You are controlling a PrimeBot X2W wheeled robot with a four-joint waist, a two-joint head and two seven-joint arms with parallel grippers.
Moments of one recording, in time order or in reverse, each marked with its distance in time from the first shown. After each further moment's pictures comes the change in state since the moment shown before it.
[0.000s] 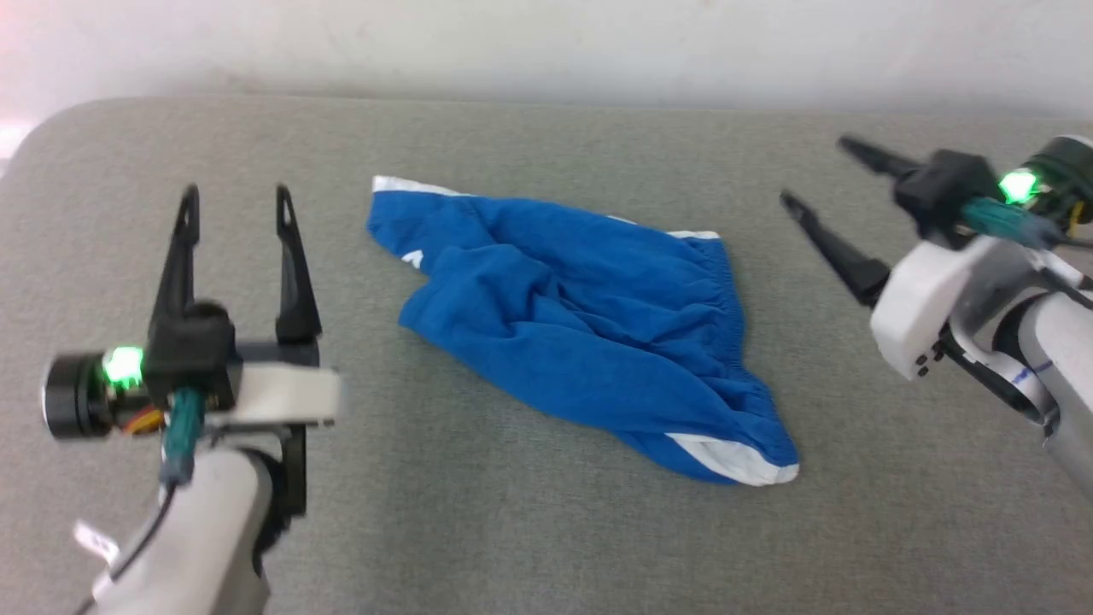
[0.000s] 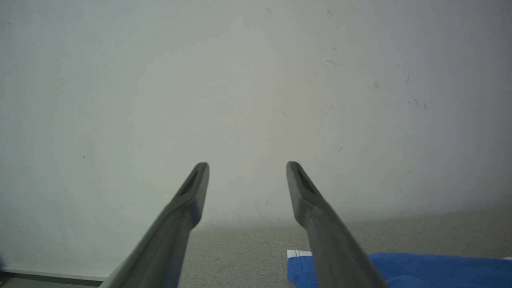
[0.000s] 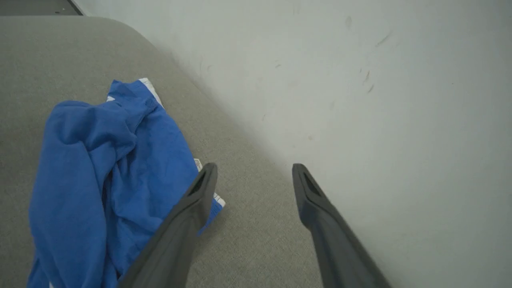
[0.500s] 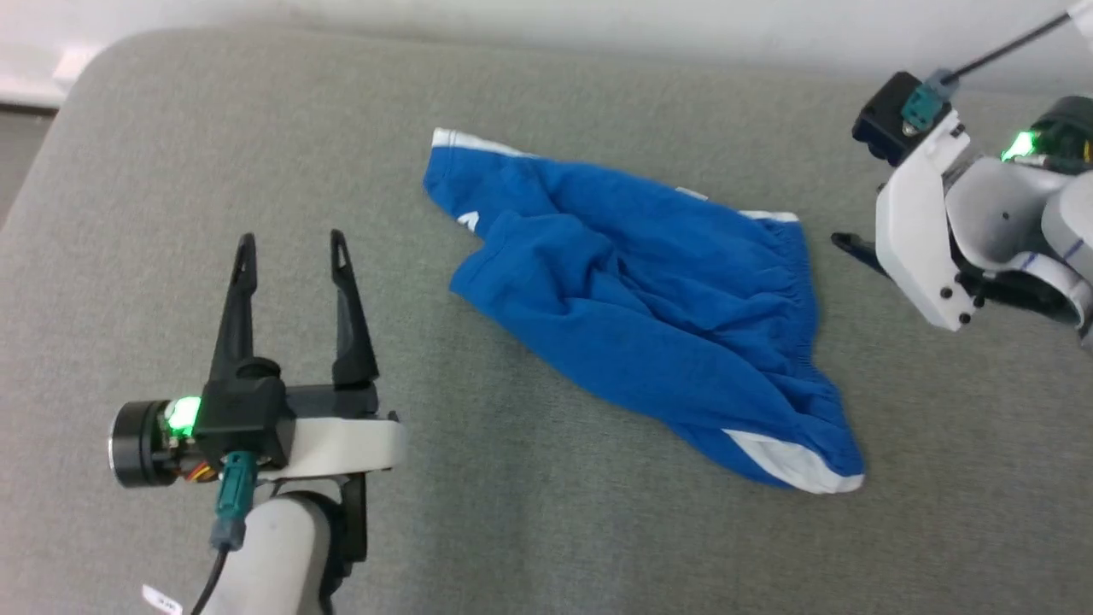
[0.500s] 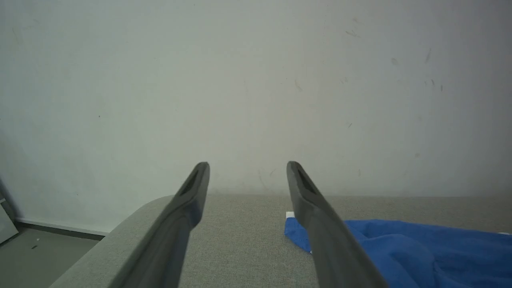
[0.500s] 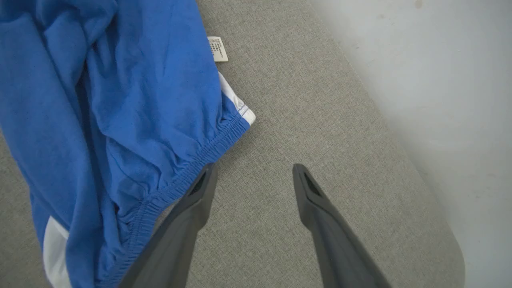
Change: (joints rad) left arm 0.153 -0.238 0.151 -0.084 0.179 -0.118 0.000; right arm -0.410 -0.096 0.464 0.164 0.444 0.001 0.540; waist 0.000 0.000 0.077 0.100
